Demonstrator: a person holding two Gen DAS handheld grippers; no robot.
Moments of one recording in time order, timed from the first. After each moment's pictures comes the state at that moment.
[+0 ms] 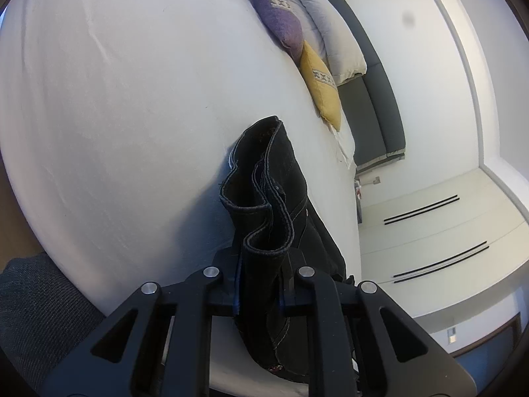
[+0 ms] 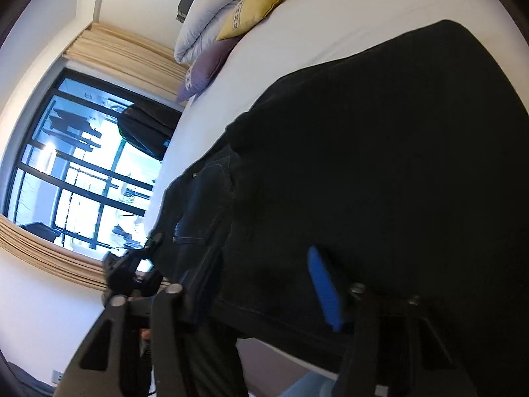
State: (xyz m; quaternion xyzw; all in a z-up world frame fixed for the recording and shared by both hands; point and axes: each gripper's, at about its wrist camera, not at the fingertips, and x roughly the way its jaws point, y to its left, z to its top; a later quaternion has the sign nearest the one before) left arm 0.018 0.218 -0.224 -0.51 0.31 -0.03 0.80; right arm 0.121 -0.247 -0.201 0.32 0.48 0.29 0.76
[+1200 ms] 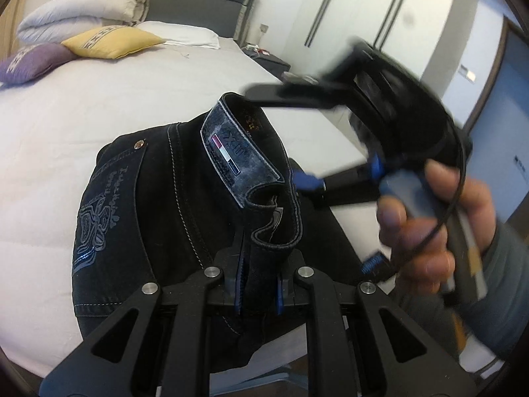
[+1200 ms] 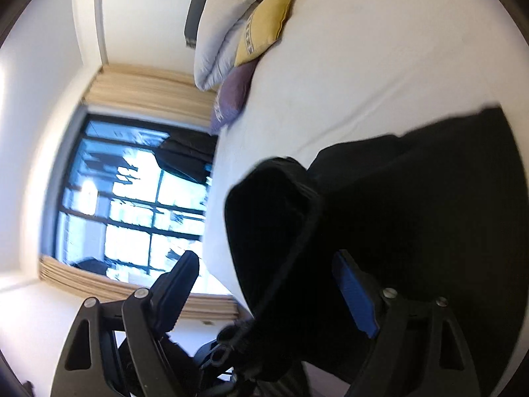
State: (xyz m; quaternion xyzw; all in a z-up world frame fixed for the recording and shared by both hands) left arm 0.068 -0.106 -0.120 -0.05 0.38 -0.28 0.88; right arm 0.183 -0.285 -0.151 0.41 0.47 0.32 0.71
